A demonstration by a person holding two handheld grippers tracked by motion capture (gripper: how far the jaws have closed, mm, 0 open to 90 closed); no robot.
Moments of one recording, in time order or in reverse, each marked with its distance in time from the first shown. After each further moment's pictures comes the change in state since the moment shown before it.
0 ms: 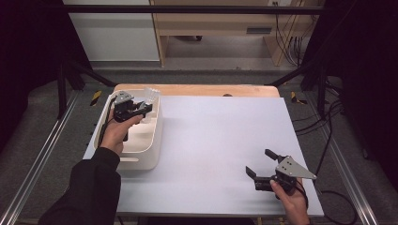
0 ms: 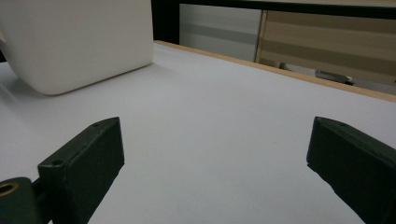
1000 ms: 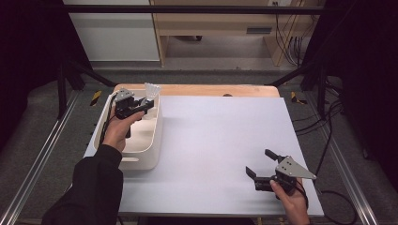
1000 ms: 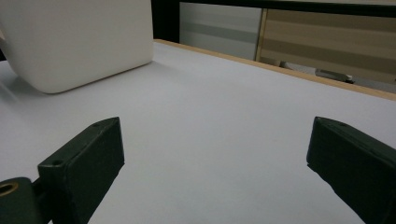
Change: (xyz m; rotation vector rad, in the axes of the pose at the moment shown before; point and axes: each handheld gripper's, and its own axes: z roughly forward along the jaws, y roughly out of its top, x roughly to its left) left arm 0.000 0.007 0.007 -0.051 -0.008 -0.017; right arm 0.000 -0.001 0.000 0.006 0.001 0.002
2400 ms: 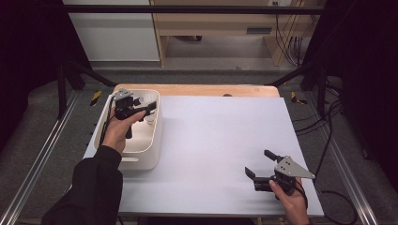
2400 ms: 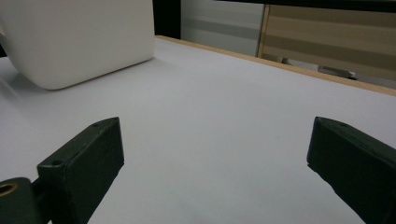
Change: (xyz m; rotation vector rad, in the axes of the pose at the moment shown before) left arm 0.003 -0.002 0.001 0.002 0.016 -0.068; right arm 0.000 -0.001 0.002 0.014 0.008 0.002
